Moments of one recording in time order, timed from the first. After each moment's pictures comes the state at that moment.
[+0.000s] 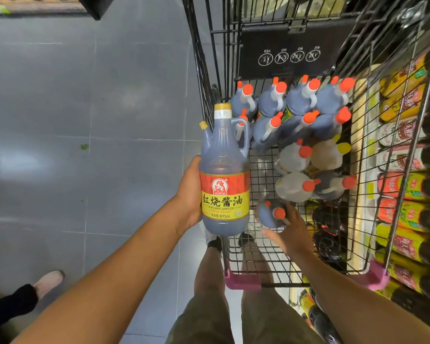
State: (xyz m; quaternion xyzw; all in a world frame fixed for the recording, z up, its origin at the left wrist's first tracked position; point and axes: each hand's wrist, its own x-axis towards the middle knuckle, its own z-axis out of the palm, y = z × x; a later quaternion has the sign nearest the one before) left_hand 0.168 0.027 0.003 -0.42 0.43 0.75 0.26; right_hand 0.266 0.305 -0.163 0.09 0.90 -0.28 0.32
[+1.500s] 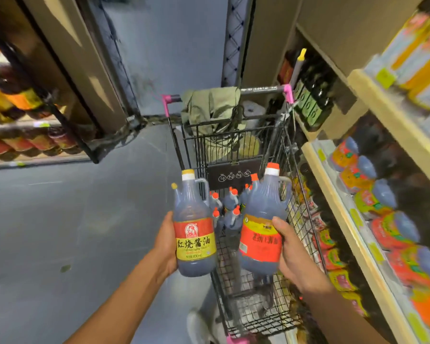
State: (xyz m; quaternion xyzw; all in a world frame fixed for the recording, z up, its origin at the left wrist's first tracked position) left_hand 0.172 -0.016 0.179 -0.31 0.46 0.81 0.22; right_hand 0.194 0.236 0.165 0.15 0.51 -0.83 0.16
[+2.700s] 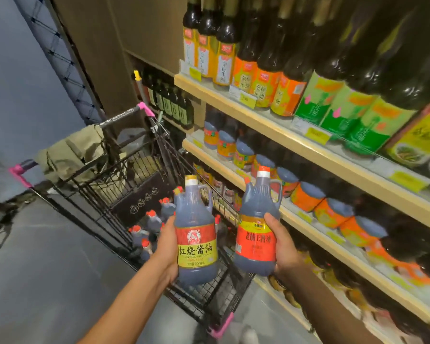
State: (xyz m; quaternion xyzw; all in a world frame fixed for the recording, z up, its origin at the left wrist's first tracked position) left_hand 0.190 0.119 0.228 -0.08 0.58 0.70 0.41; right_hand 0.340 0.293 0.209 0.37 0.42 -0.81 -0.17
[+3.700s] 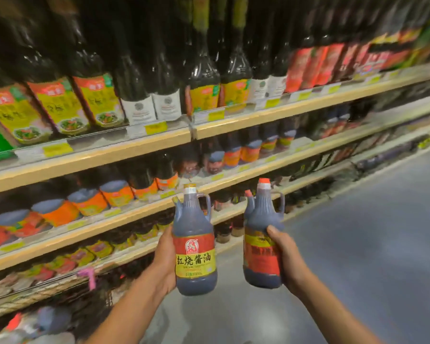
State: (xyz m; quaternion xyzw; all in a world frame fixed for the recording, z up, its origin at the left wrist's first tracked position) left_hand 0.579 0.267 0.245 0.20 0.54 0.34 0.74; right_hand 0.813 0.188 0.227 0.56 0.25 -0.57 -0.55
